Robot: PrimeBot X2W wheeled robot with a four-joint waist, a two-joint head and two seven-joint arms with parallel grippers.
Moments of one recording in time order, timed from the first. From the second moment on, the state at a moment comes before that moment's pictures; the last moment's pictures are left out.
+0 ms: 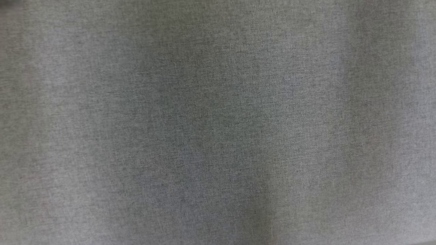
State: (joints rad) left arm -1.94 0.34 -0.79 0.81 -0.84 -0.13 -0.17; right arm -1.82 -0.25 0.23 0.95 0.84 0.13 0.01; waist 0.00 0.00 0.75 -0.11
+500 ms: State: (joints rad) left arm -1.18 0.43 -0.70 0.45 -0.84 -0.01 -0.26; right arm -1.05 -0.36 0.38 0.56 1.06 0.13 -0.11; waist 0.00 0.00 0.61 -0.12
